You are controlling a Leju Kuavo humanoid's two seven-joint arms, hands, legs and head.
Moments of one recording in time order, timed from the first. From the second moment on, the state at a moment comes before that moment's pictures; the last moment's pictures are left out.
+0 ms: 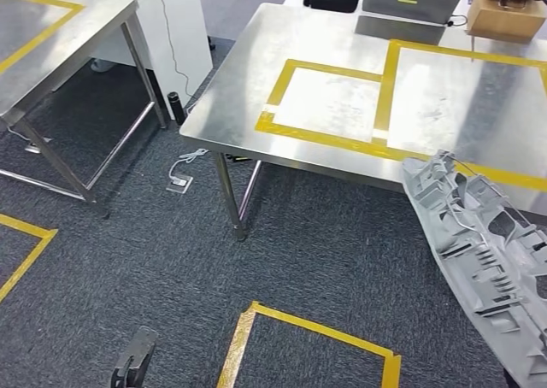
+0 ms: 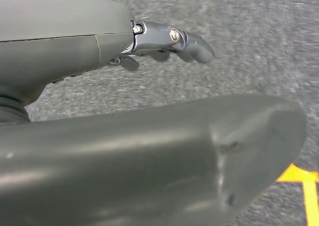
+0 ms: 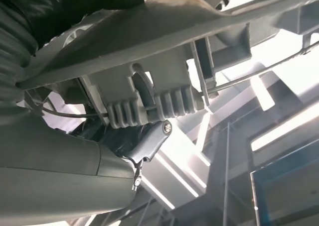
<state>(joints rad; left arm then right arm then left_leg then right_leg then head) -0.09 -0.13 1.24 -0.22 -1.05 -0.03 -0.56 0.56 0.15 0.11 -2.21 0.82 -0.69 -0.65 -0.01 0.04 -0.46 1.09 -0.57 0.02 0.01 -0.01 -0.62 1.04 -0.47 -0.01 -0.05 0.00</state>
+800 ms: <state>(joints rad) -0.09 -0.13 1.24 -0.22 -1.05 -0.03 -0.56 0.56 0.15 0.12 -2.21 0.83 -0.69 -0.66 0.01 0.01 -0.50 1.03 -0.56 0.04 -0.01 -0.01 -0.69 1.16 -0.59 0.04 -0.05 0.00</state>
